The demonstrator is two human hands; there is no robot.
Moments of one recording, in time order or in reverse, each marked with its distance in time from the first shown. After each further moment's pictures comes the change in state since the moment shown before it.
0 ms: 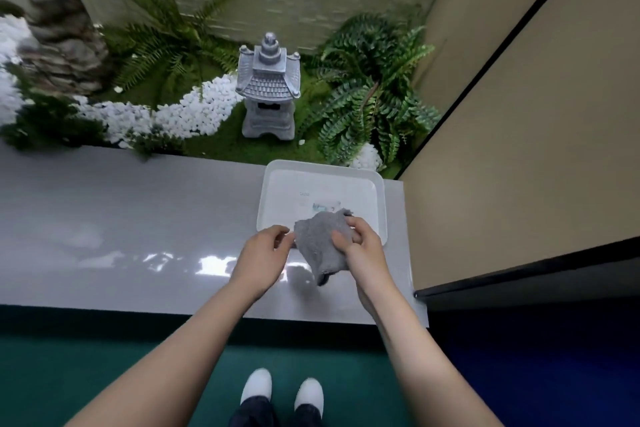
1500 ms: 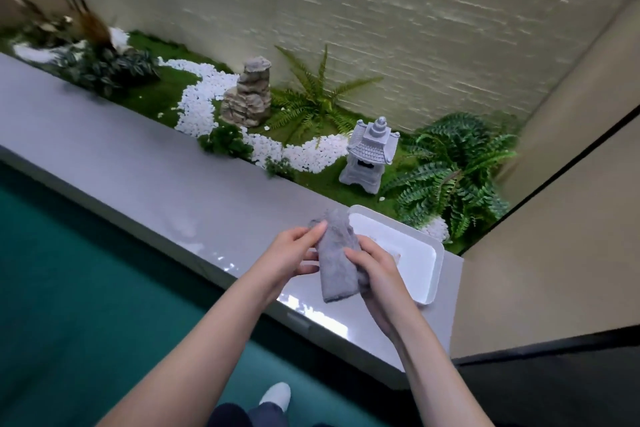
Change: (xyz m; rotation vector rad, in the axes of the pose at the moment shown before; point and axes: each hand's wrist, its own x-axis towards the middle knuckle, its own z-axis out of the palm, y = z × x) left_hand -0.163 0.085 -0.106 -0.769 0.130 -0.207; right_hand -0.130 -0.083 0.033 0.033 -0.656 -0.153
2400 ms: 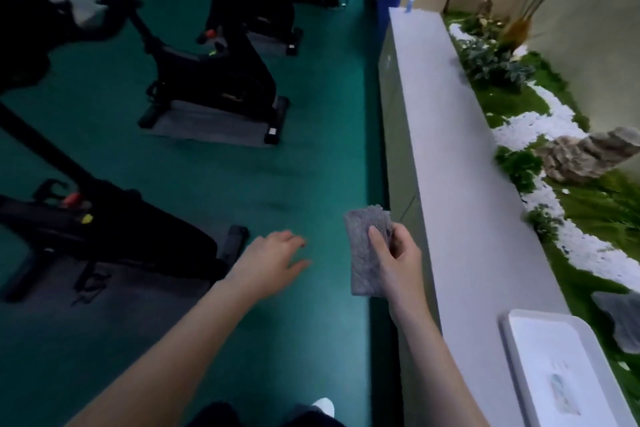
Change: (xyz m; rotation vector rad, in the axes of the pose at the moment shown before) left_hand -0.342 -0.222 0.017 0.892 1.034 -0.288; right_hand -0.171 0.078 0.112 -0.420 -0.822 -0.132
